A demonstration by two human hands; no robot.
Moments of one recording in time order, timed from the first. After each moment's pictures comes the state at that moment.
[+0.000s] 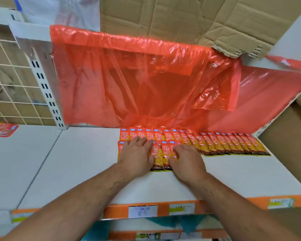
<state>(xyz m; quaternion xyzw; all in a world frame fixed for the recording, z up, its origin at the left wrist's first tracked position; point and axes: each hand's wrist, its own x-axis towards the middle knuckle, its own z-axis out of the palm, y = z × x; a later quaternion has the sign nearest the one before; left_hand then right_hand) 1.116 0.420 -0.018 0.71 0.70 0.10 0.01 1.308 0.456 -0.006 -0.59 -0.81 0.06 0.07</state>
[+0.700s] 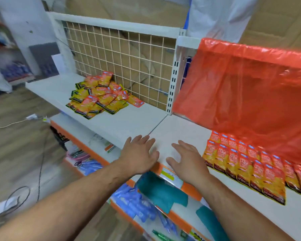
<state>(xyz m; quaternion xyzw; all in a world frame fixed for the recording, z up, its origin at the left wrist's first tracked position) 0.994 0.193 0.001 0.45 0.89 0.08 0.03 1.135 0.329 -0.002 -0.28 -0.93 0.21 0.05</state>
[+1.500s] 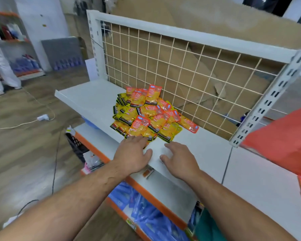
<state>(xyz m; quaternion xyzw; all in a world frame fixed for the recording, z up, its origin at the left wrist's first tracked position) 0.692 0.061 -0.011 0.41 0.90 0.14 0.01 0.812 0.210 -0.008 -0.25 -0.95 0.19 0.04</state>
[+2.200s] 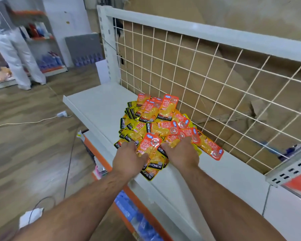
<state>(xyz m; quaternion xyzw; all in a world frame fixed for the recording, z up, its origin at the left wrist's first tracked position) 0.588 0.102 -0.040 0.15 0.94 0.30 0.05 0.657 0.265 -0.013 -0.42 -0.85 0.30 0.07</state>
